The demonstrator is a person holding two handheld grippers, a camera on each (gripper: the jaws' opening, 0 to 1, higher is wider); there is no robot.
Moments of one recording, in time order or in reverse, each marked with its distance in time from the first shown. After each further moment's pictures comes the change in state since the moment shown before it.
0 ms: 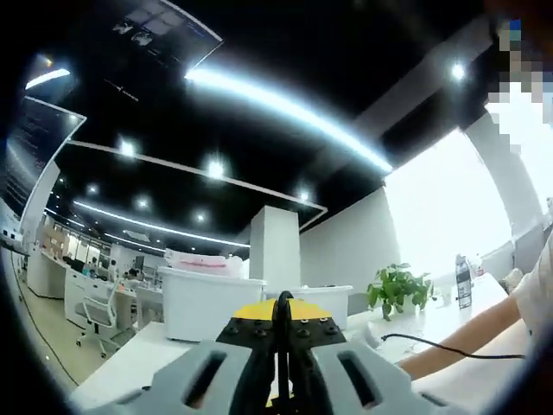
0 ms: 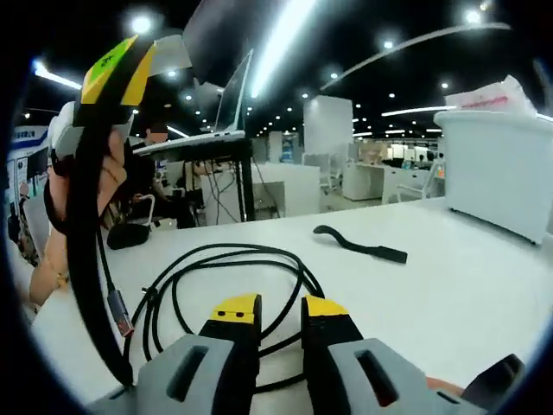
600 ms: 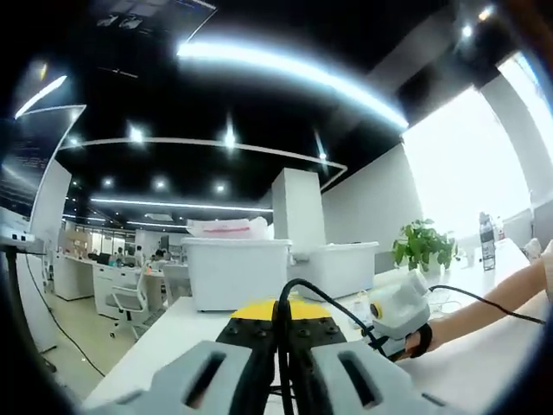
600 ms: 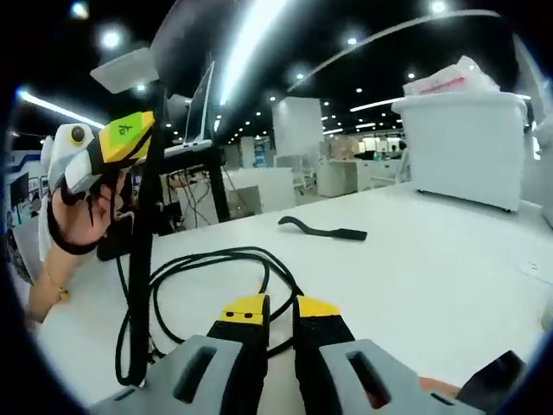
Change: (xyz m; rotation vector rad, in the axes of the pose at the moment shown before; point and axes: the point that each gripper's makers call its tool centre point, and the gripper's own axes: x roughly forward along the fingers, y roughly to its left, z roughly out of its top) left arm 0.002 0.029 -0.047 0.095 0.201 0.132; right arm -0.033 -0.025 -0.007 0.137 -0.034 -0.067
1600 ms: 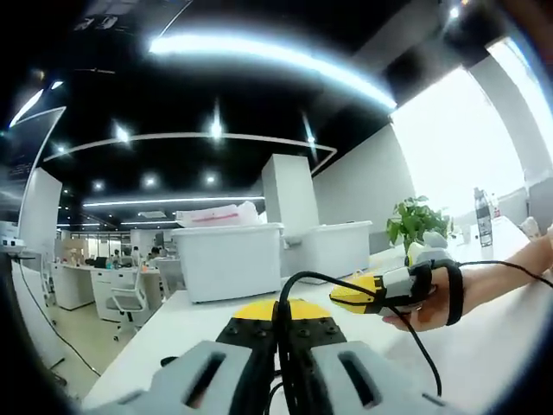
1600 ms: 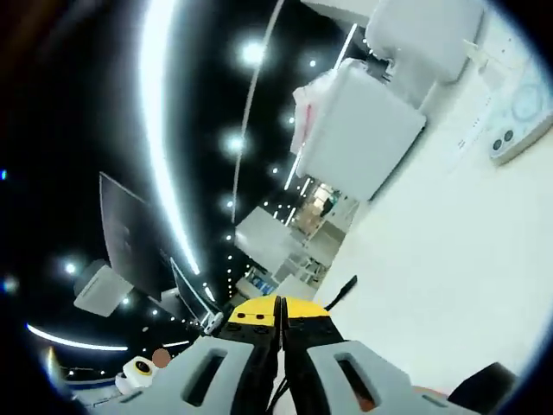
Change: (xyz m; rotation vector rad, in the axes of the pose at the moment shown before) left arm 0.014 -0.018 -0.030 0.061 0.082 -0.043; right arm -0.084 -0.042 0.052 0.851 -0.524 -0.123
